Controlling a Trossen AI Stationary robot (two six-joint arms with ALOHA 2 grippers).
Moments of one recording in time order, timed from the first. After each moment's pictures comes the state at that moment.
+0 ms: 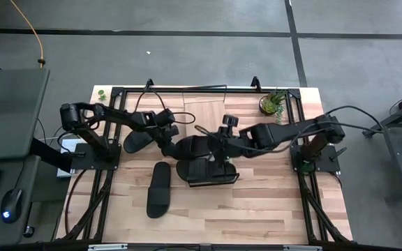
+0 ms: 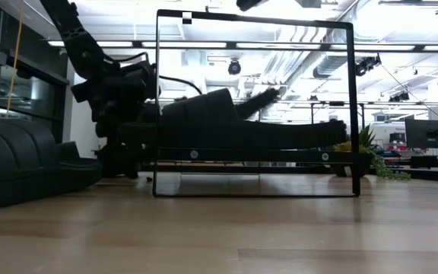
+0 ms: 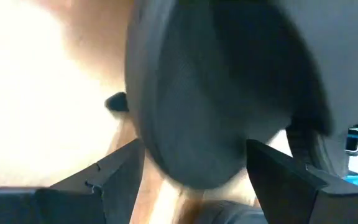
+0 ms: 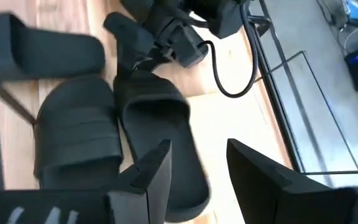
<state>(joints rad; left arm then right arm) 0.52 1.60 0.62 -0.13 0.68 -0.32 0.24 1.74 1.82 -1.05 0.55 0.17</state>
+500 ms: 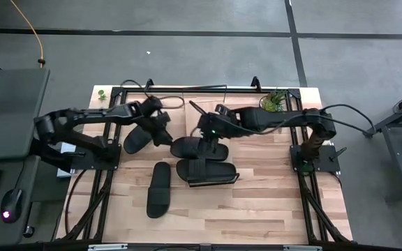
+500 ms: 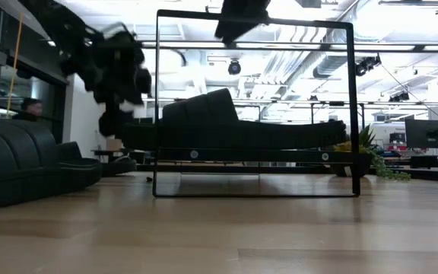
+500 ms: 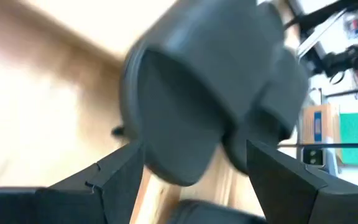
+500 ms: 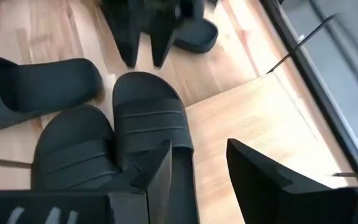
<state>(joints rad) 0.64 1.29 0.62 -0.27 0.70 -0.27 0.04 1.80 1.82 -0.95 0.31 0.23</state>
